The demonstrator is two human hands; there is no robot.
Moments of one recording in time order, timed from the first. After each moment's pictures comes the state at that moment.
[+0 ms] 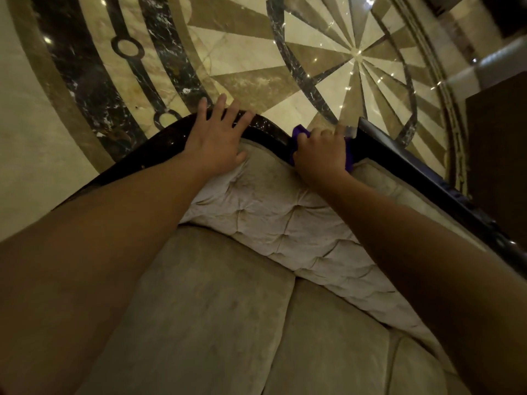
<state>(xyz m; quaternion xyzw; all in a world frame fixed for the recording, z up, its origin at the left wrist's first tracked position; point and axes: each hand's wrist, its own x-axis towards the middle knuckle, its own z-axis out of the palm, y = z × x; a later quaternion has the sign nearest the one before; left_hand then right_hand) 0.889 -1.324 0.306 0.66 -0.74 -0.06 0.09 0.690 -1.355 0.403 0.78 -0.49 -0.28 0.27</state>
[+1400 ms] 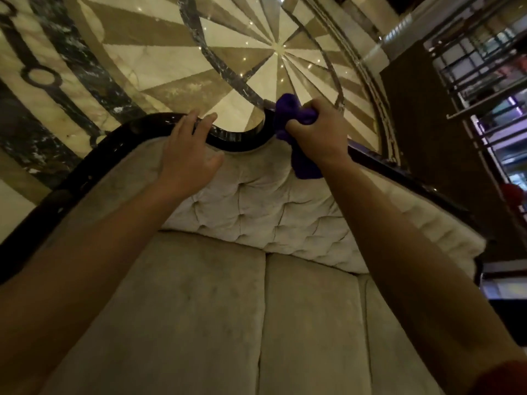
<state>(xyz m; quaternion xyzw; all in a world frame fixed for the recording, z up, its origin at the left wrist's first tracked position) 0.840 -1.222 0.417 0.59 -0.67 -0.28 0.35 0.619 -1.249 0.555 0.67 -0.71 0.20 -0.05</state>
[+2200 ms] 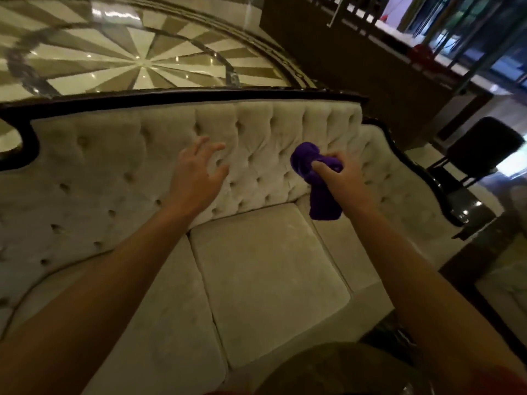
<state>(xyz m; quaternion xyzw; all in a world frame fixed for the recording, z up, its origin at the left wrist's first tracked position) 0.428 -0.915 0.569 0.39 -0.81 -0.28 0.33 0.185 -0.753 0.624 0.38 -0.80 0.45 -0.14</state>
